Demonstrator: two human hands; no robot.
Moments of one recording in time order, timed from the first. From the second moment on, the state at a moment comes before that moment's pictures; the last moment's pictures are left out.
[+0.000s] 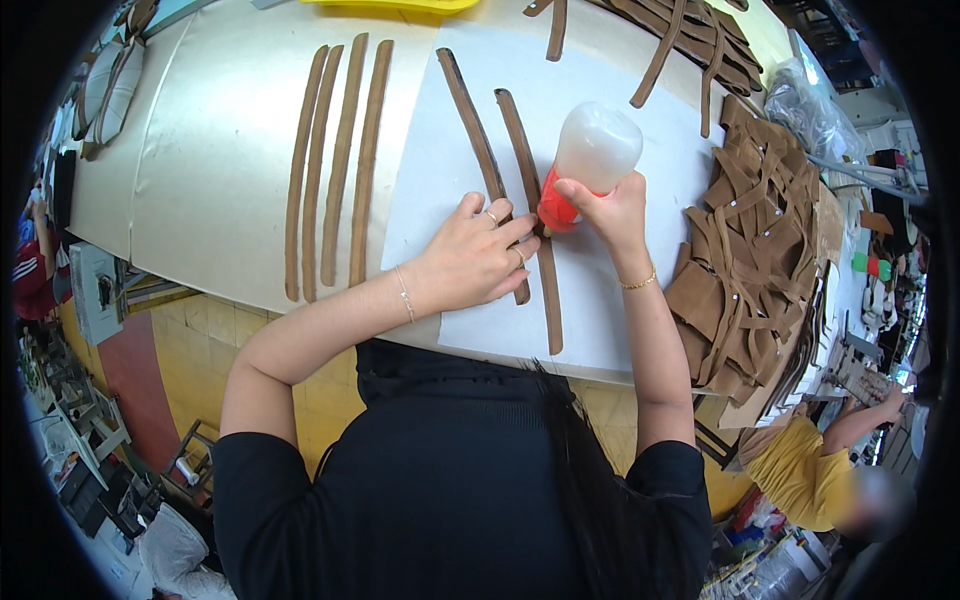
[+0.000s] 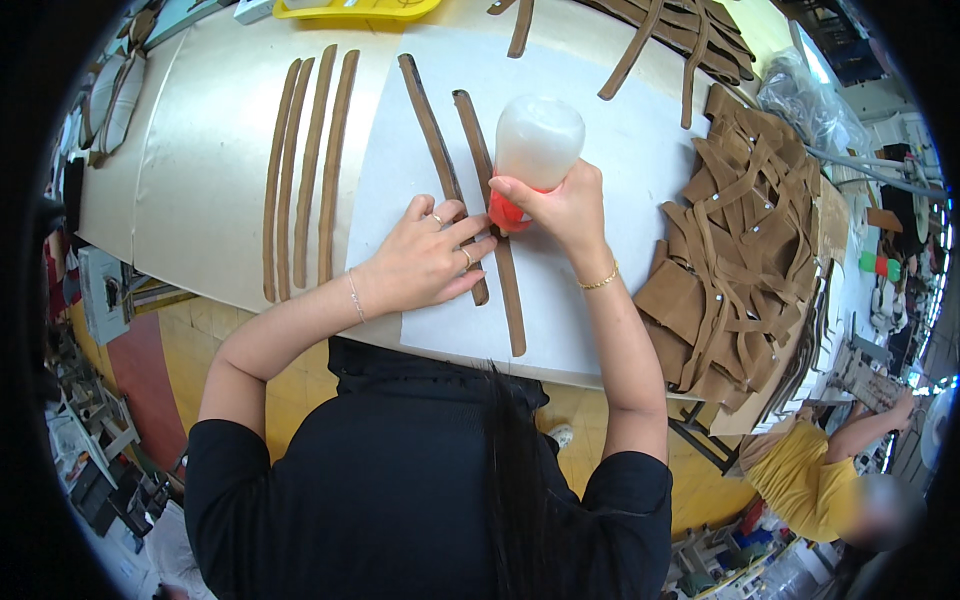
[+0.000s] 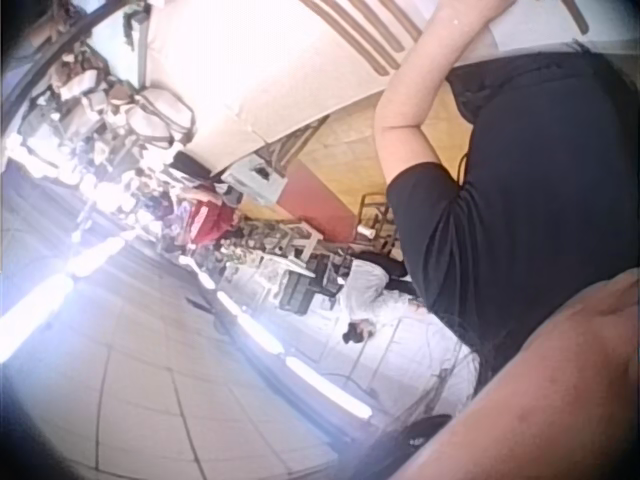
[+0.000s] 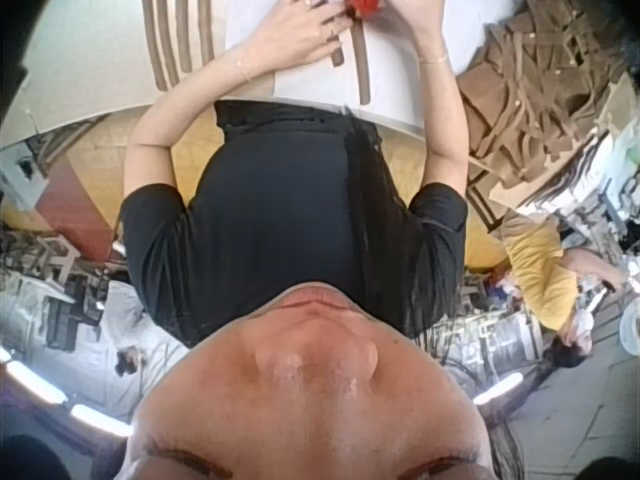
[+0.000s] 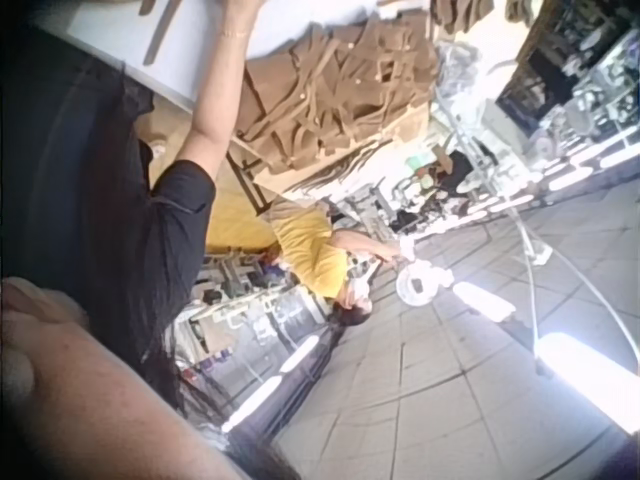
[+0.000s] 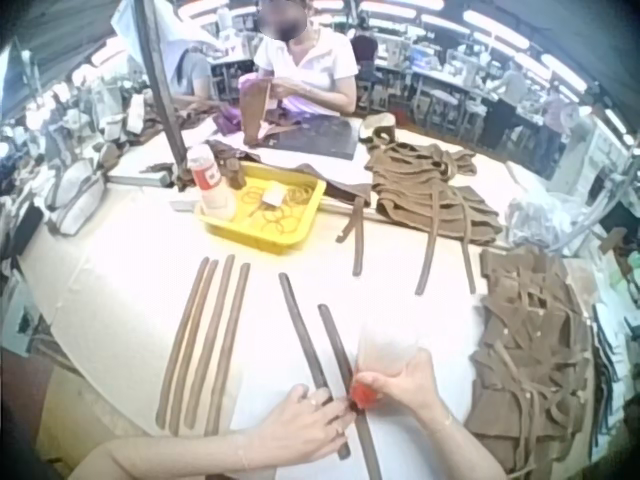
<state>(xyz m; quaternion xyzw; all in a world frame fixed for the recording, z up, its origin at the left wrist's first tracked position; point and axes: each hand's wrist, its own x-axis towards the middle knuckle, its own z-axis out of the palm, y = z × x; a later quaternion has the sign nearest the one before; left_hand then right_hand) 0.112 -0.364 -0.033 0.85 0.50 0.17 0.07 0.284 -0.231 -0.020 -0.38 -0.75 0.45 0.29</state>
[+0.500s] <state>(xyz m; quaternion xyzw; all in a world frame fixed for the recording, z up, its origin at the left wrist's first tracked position) 0.114 -0.367 -0.032 0.84 0.51 0.16 0.07 0.317 -0.271 -0.020 -0.38 -0.75 0.47 0.28</state>
